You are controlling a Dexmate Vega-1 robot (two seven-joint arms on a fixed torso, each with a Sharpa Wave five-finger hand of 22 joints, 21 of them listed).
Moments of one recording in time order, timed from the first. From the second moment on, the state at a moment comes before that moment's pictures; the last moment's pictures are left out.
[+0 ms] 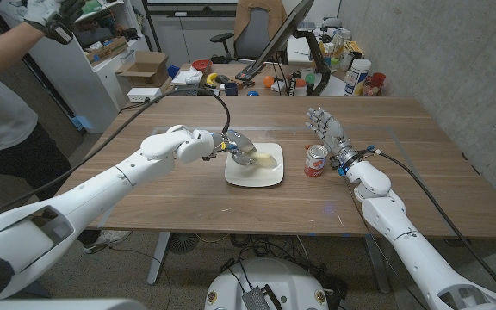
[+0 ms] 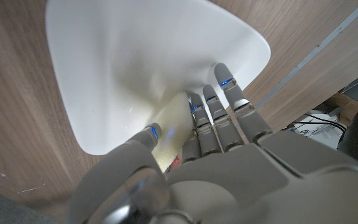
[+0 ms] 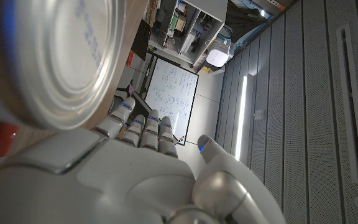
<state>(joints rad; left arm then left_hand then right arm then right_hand) 0.54 0.75 0.76 -1.68 0.88 -0.21 -0.46 0.26 0.00 0.55 0.19 0.21 0.43 0.02 0.18 0.19 0.50 -0.04 0.22 0.20 0.50 -0.05 0.22 0.19 0.51 0.09 0.55 0.18 -0.97 -0.31 -0.18 -1.42 0.38 0.29 0.23 0.03 0.07 0.49 0.17 0.23 0.14 0.05 0.19 0.18 0.17 0.05 0.19 0.19 0.05 -0.03 0.19 0.19 0.18 -0.04 0.20 0.17</state>
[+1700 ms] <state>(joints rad) 0.55 0.79 0.69 -1.82 0.87 -0.11 -0.54 0.05 0.06 0.42 0.14 0.21 0.06 -0.06 0.17 0.18 0.07 0.00 0.18 0.20 0.08 0.06 0.17 0.18 0.18 0.21 0.25 0.18 -0.96 -0.31 -0.17 -1.41 0.38 0.31 0.26 0.03 0.07 0.49 0.16 0.23 0.14 0.05 0.19 0.18 0.17 0.05 0.19 0.19 0.05 -0.03 0.19 0.19 0.18 -0.04 0.20 0.17</state>
